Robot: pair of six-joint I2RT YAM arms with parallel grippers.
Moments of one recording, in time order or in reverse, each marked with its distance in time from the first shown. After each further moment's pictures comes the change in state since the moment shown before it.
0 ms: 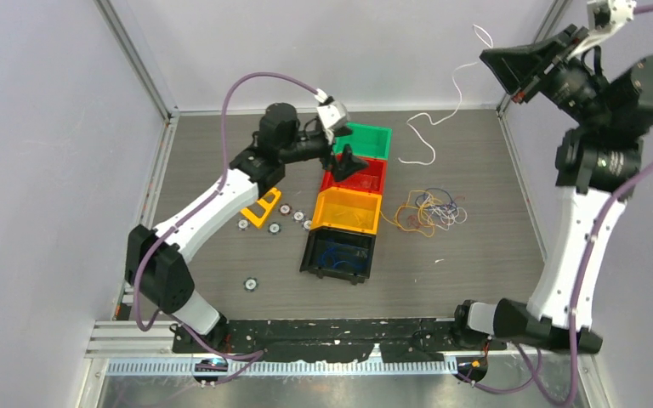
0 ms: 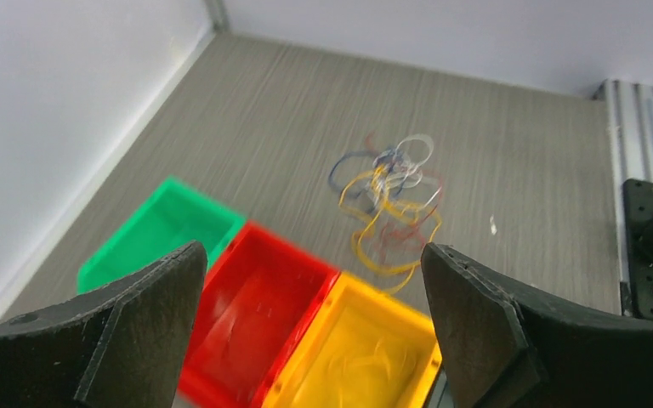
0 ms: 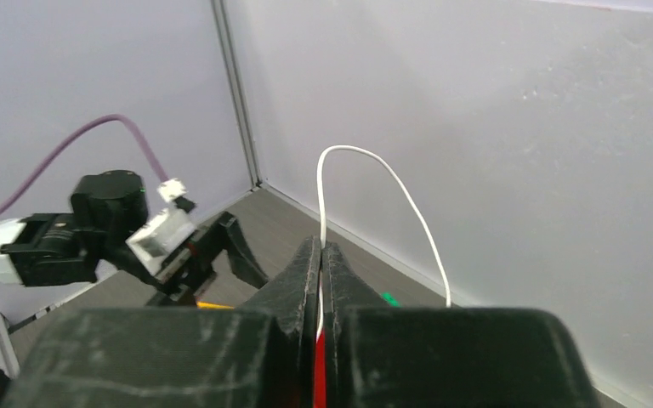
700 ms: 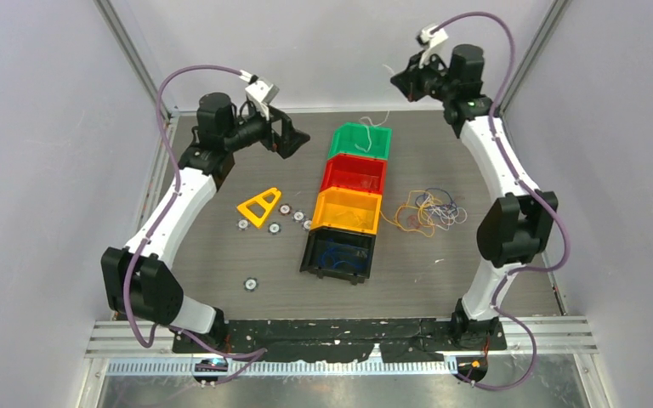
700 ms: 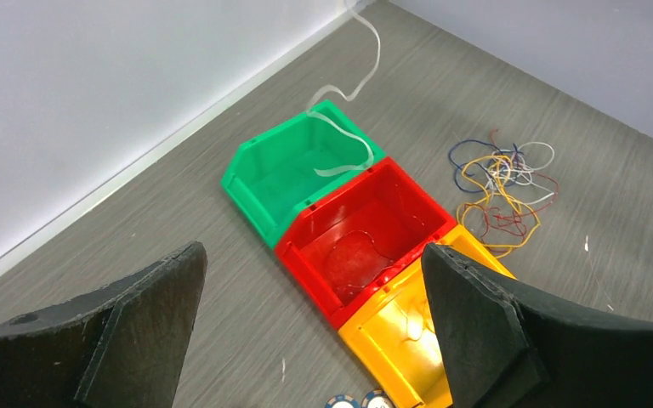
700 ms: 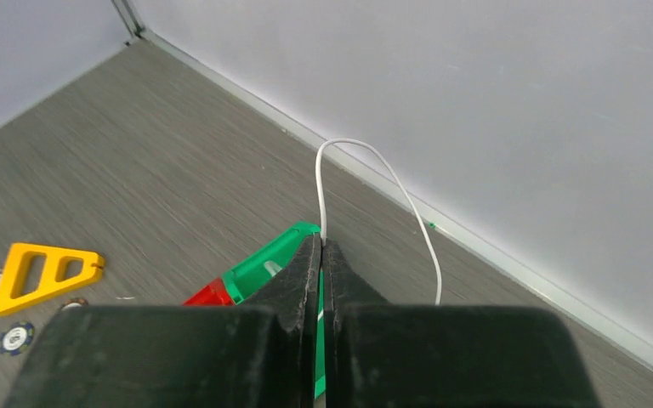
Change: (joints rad) left arm 0.371 -0.140 -0.077 -0.125 0.003 -0.092; right arm 0.395 0.559 -0.090 0.106 0.428 -0.418
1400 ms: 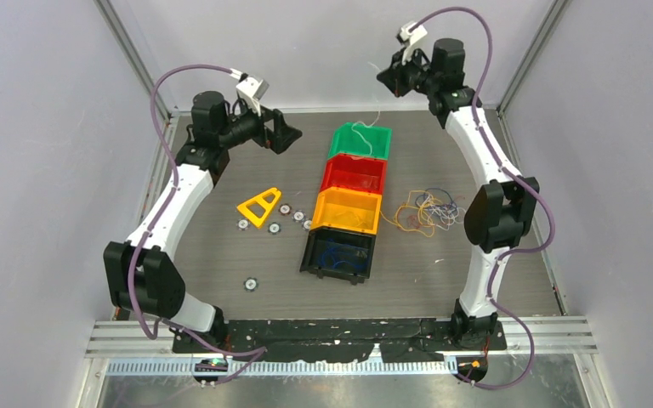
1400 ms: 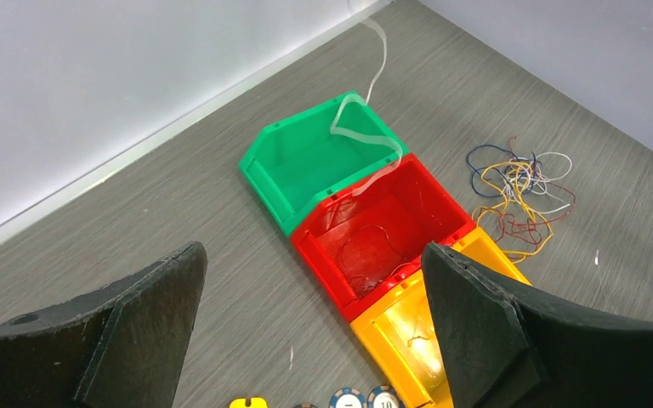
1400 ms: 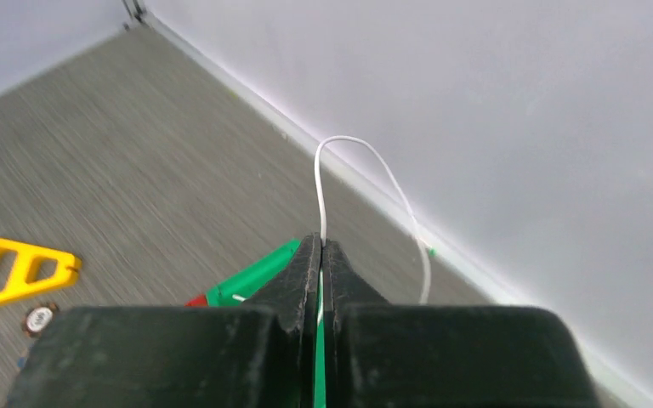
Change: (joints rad) left arm 0.074 0.030 0.000 0.017 0.004 -0.055; right arm 0.073 0.186 0.153 -0.047 0.029 -0.117
